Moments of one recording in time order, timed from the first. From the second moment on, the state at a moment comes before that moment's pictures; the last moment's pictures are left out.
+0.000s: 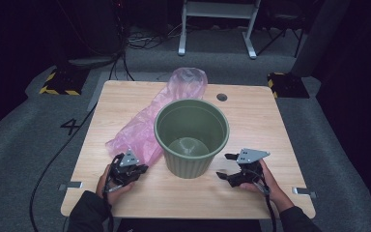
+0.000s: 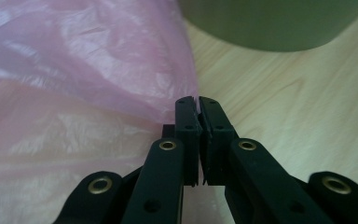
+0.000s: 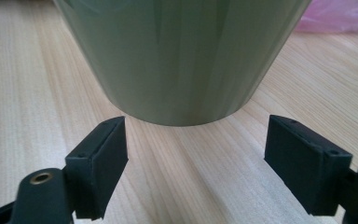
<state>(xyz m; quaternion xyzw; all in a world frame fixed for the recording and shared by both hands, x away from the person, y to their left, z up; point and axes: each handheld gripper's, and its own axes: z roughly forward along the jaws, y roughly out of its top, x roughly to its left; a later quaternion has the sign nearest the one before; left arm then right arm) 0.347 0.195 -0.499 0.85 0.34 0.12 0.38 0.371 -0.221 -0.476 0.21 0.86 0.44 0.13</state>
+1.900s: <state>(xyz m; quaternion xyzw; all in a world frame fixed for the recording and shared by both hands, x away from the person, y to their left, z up) 0.391 0.081 -0.460 0.84 0.27 0.13 0.45 0.392 -0.256 -0.482 0.26 0.85 0.44 0.14</state>
